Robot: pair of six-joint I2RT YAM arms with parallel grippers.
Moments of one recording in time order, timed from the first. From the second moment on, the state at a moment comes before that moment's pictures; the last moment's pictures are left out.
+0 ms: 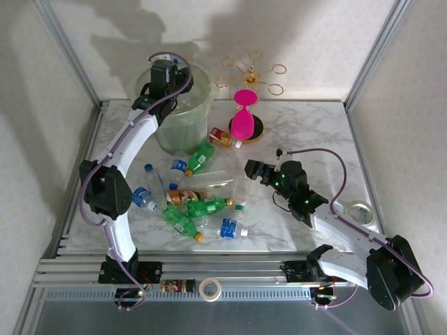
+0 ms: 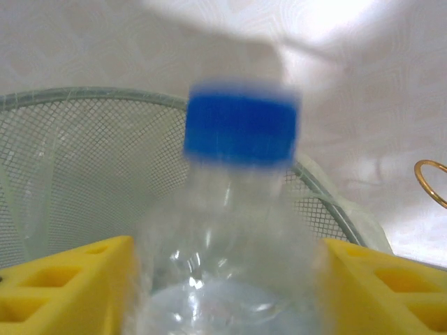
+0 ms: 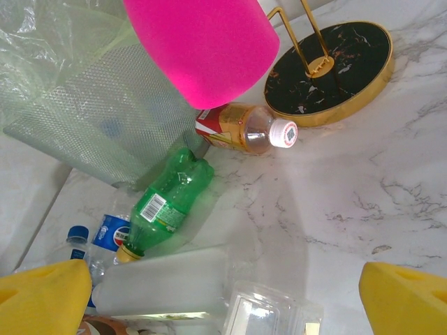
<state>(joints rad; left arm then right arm) -0.29 1.92 1.89 -0.30 -0.25 -0.45 0.58 1.08 0.53 0.19 0.03 0.65</state>
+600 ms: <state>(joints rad) -0.39 1.48 1.49 -0.05 -0.14 -0.48 0.58 1.21 0.57 0.15 -0.02 0.68</state>
